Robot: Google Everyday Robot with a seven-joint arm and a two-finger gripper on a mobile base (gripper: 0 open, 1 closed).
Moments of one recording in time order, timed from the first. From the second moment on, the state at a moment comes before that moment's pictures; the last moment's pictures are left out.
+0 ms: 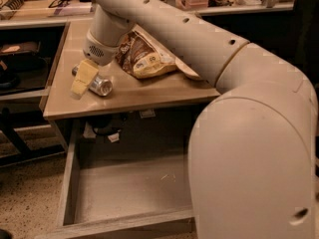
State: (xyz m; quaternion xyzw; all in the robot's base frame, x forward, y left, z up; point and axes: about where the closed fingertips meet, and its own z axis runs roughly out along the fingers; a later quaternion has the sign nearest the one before) arm 0.638 0.192 0.853 -0.62 0.74 0.19 0.18
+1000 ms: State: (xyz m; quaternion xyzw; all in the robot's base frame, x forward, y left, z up) arm 0.670 0.208 0.813 -0.61 0.75 0.21 0.16
